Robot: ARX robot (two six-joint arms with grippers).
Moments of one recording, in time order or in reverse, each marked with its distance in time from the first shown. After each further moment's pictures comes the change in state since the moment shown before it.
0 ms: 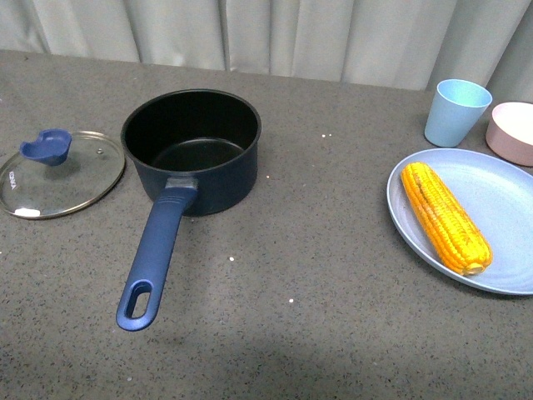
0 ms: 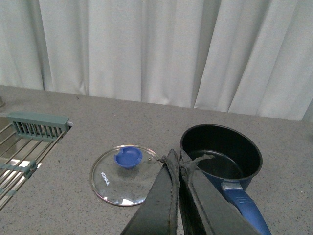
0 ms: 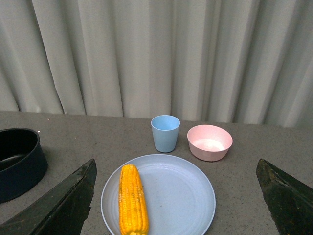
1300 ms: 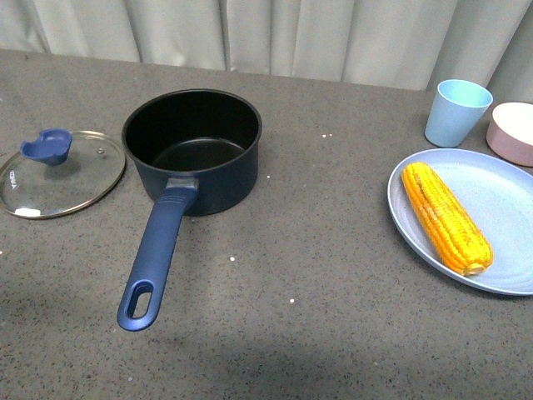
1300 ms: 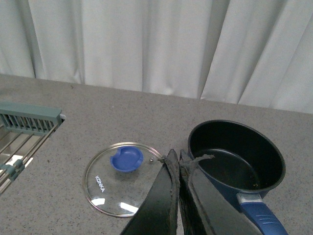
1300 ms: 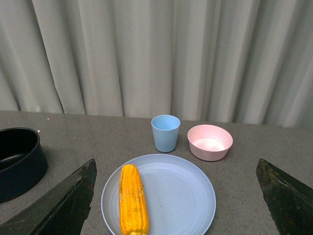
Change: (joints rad) left arm 0.001 0.803 0.059 0.697 0.001 0.000; right arm 0.000 0.000 0.000 0.000 0.000 0.000
